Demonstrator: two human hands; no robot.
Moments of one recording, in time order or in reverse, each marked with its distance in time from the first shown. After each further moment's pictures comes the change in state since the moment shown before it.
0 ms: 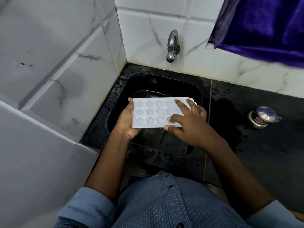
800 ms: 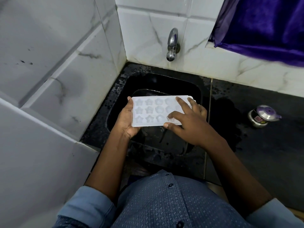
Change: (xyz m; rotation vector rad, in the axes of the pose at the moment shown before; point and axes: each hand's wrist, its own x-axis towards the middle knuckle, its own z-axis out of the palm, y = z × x) left_hand -0.004 0.000 0.000 -0.002 0.046 0.013; right_hand -0.002 -0.002 0.000 0.046 0.030 0.007
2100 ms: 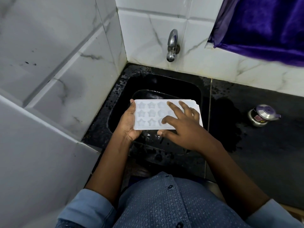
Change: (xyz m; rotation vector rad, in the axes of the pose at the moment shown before) left_hand -0.011 -0.008 -0.001 0.022 -0.067 -0.033; right_hand -0.008 -0.014 0.013 -0.012 -0.023 -0.101
